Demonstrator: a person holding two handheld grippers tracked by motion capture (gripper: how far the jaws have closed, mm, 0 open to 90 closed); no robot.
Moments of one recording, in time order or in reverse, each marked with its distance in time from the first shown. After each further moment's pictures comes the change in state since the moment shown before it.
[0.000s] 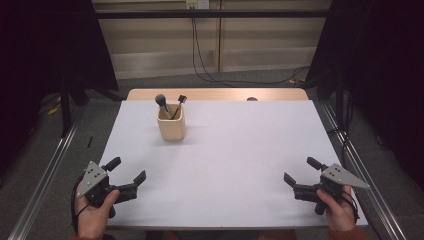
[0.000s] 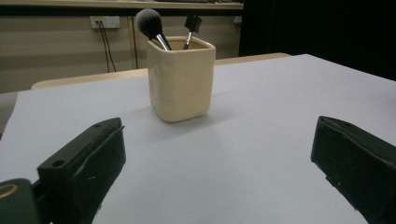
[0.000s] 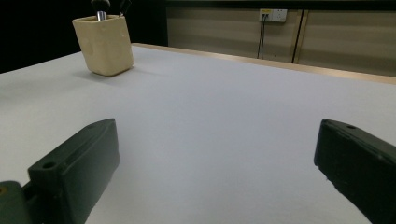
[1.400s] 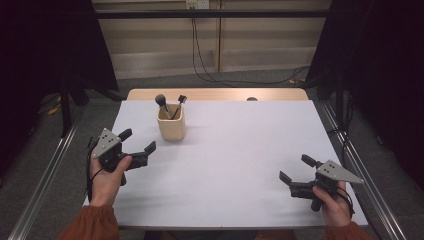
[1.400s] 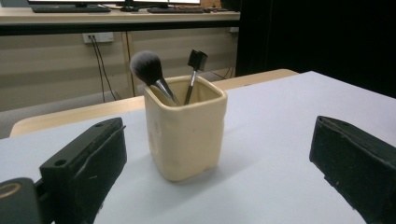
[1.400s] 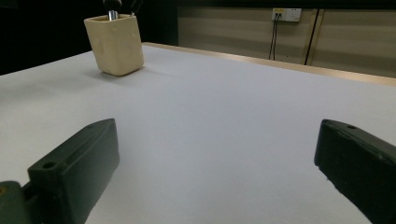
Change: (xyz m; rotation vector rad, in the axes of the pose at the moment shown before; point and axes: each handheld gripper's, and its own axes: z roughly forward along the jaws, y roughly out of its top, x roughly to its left) left arm 0.016 0.045 0.059 -0.025 -0.022 0.032; right arm 0.001 0.003 0.012 0.007 0.046 -0.003
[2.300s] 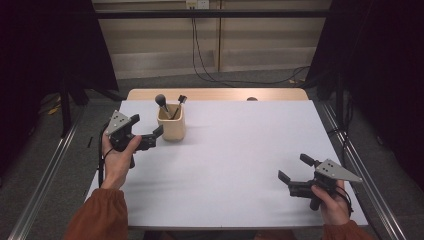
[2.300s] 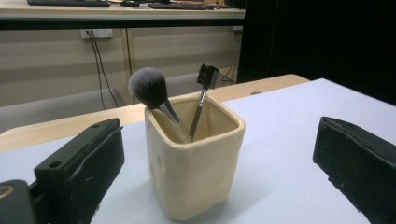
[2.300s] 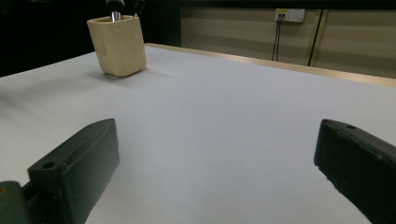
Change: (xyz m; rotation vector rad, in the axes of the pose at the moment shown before) left arm 0.013 0.023 0.048 0.025 0.009 -0.027; right arm 0.000 0.001 0.004 -0.003 0.012 -0.001
